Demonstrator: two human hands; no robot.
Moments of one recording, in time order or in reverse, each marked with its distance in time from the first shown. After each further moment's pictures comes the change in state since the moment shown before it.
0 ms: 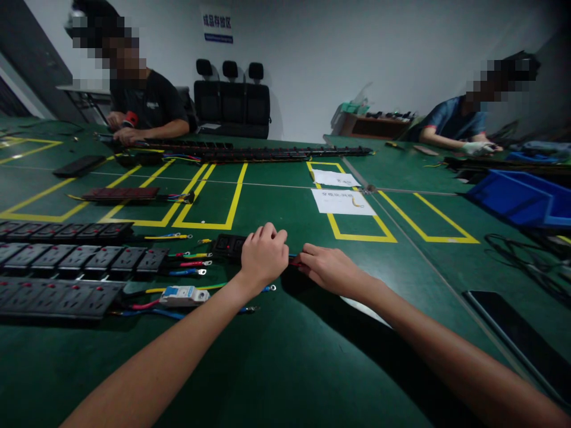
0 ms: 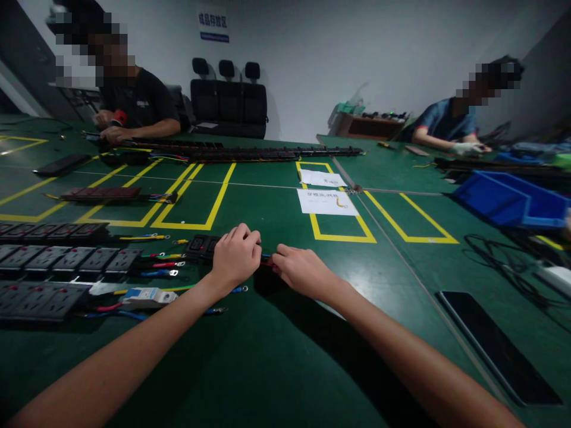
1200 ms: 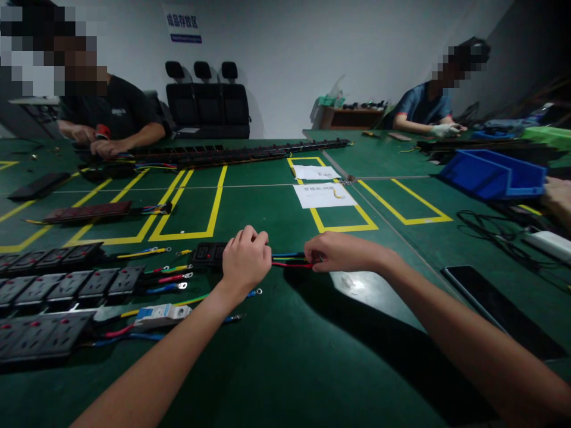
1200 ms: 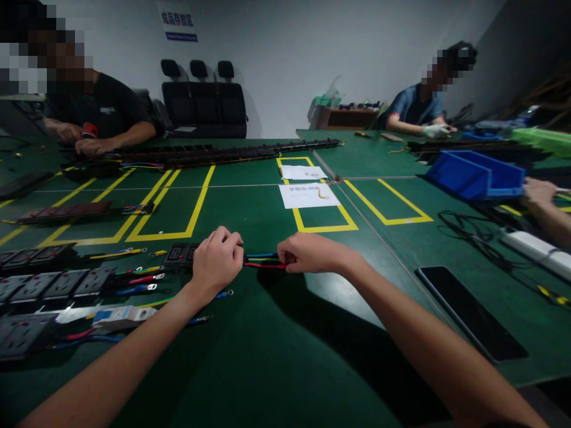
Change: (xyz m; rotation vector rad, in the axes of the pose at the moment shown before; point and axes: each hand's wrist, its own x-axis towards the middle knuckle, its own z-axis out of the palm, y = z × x) left_hand 0.003 -0.002 -0.002 -0.043 0.000 0.025; right_hand -0.016 0.052 -0.032 0.324 -0.191 -0.001
